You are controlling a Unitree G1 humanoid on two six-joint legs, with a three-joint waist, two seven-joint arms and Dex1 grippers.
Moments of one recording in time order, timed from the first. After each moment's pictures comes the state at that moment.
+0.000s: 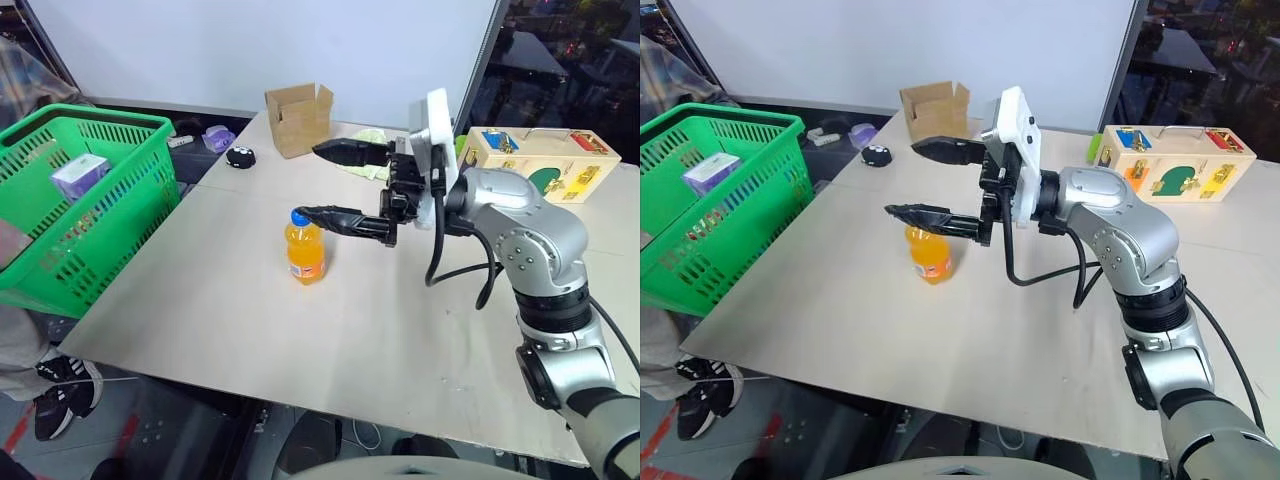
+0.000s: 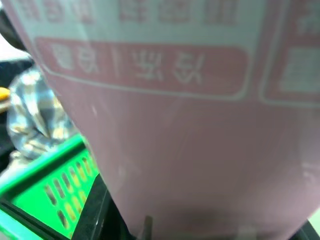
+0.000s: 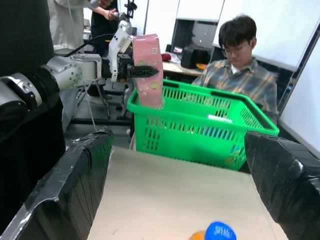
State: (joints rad) left arm -0.16 1.05 0.86 0.54 -0.44 0.19 -0.64; right arm -0.80 -0.33 0.15 -0.30 0.65 0.67 0.86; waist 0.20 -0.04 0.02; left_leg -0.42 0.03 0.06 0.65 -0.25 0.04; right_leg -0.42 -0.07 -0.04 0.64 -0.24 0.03
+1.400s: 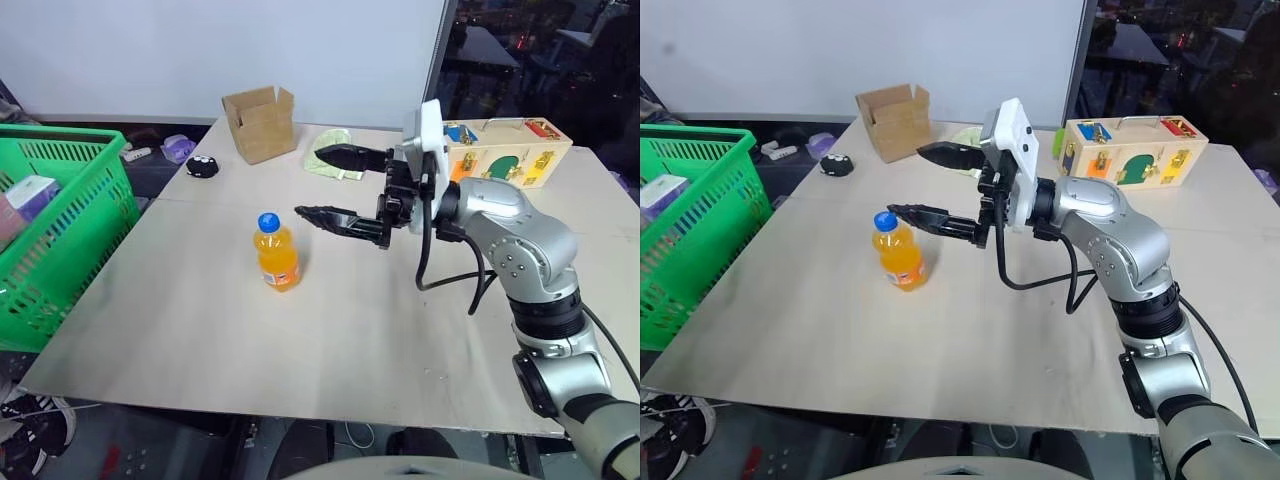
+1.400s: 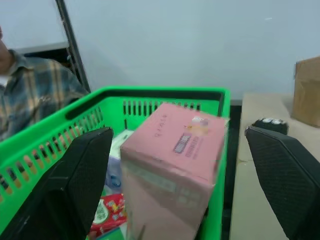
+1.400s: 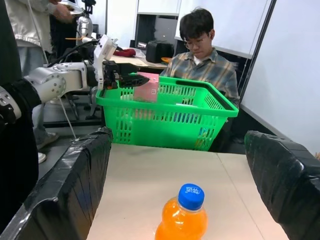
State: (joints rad) left arm -0.07 0.96 0.87 0.39 -0.48 0.14 -0.61; right arm -0.77 -0.30 0.16 -0.29 0.63 0.64 0.81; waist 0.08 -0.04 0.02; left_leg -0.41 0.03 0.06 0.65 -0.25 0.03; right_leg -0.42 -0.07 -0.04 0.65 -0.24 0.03
